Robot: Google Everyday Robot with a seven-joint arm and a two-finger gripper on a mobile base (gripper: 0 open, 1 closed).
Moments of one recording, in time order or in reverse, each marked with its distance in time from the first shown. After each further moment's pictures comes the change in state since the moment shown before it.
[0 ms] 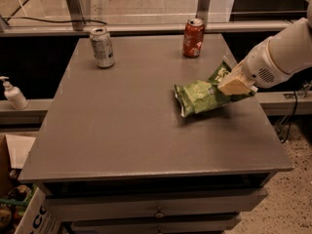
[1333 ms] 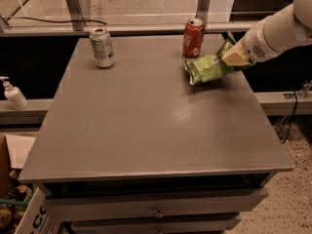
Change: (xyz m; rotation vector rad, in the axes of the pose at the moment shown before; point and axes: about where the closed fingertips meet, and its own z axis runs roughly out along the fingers) arm -0.017 -0.114 0.017 0.212 -0.051 0.014
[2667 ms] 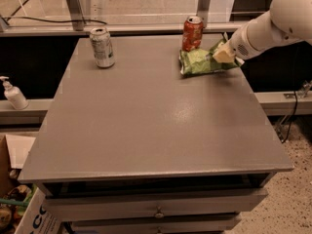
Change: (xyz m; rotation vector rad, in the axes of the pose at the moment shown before) arm -0.006 -0.033 0.059 0.007 -0.021 0.042
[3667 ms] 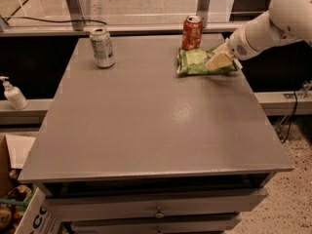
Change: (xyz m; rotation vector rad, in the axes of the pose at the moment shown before) arm 0.000 0.005 0.009 -0.059 -0.006 0.002
